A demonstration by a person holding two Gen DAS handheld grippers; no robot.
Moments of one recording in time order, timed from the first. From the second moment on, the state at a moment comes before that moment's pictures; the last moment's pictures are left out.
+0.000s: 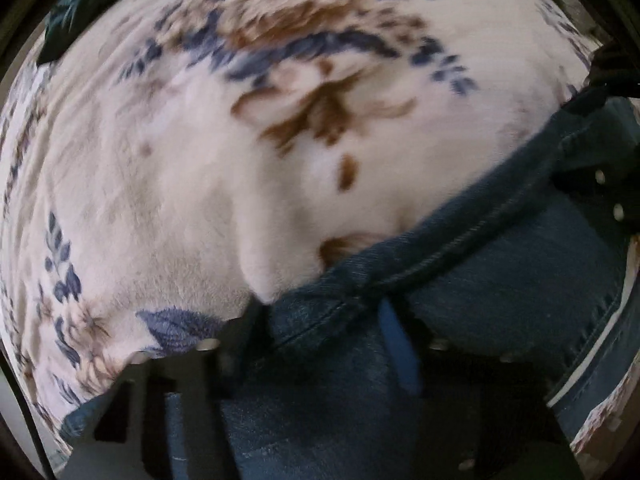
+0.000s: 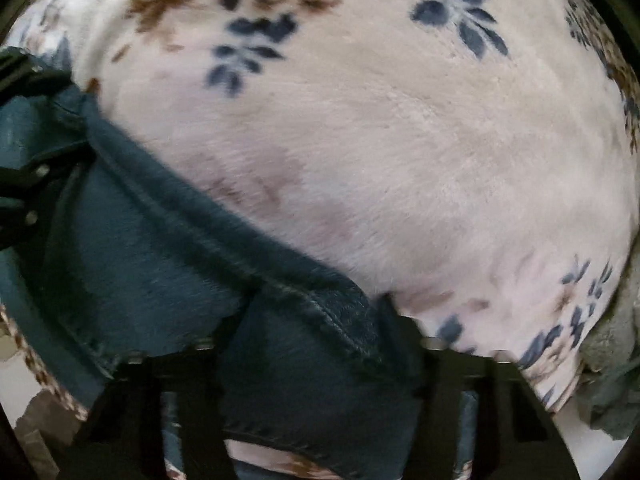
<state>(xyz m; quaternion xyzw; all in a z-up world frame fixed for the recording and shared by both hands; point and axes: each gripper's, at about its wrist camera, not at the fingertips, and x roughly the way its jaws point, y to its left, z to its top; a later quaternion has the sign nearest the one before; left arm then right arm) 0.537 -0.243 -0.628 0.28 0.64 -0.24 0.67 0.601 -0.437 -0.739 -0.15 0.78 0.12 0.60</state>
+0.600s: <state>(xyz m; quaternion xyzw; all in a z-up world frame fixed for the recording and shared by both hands) 0.477 -0.224 -0.549 0.21 0.58 -0.19 0.76 0.494 -0.437 -0.622 -0.05 0.71 0.03 0.70</state>
